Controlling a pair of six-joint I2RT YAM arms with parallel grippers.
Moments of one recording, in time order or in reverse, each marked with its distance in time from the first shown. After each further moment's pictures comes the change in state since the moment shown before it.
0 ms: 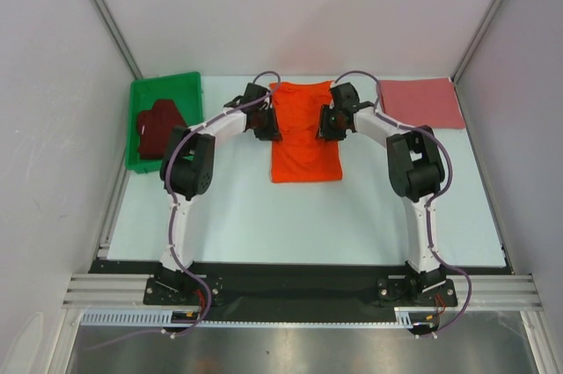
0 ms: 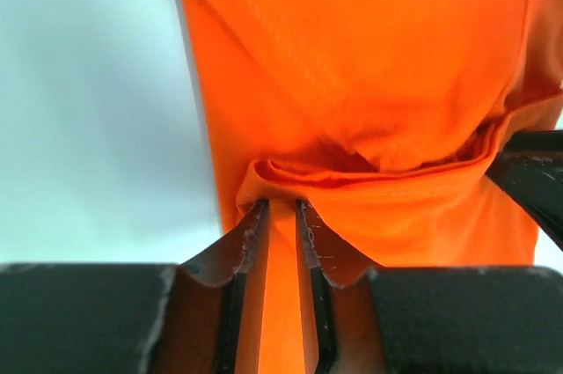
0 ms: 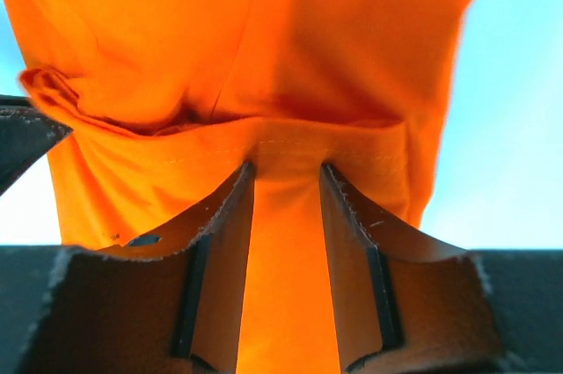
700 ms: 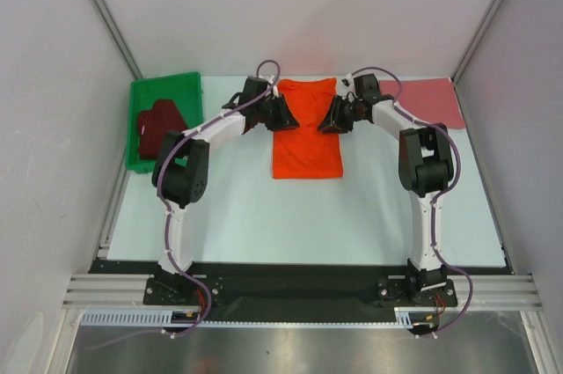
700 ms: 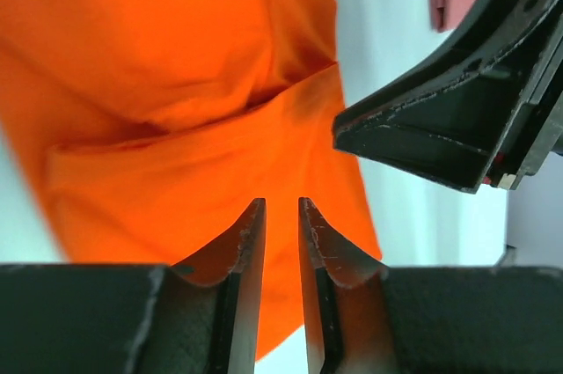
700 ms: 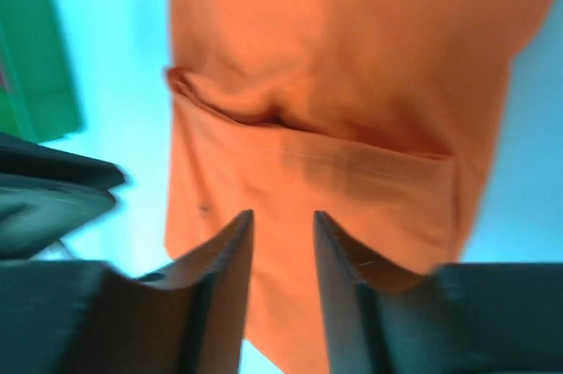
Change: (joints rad) left arm -0.013 -0.102 -0.038 0.176 0.194 -0.111; right arm -0.147 0.037 0.083 -0.013 -0.435 0.016
